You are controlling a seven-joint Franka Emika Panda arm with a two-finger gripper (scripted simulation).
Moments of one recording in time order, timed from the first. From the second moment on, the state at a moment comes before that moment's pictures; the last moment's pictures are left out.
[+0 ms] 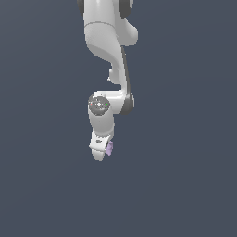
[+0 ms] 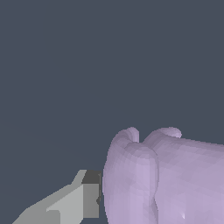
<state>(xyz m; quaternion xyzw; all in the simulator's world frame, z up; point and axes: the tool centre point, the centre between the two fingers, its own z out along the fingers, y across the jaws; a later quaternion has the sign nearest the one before) 0.025 -0.063 0.043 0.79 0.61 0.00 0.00</state>
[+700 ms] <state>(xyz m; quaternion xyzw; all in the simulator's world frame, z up) 0.073 0.052 0.044 0.79 0.61 0.00 0.00</state>
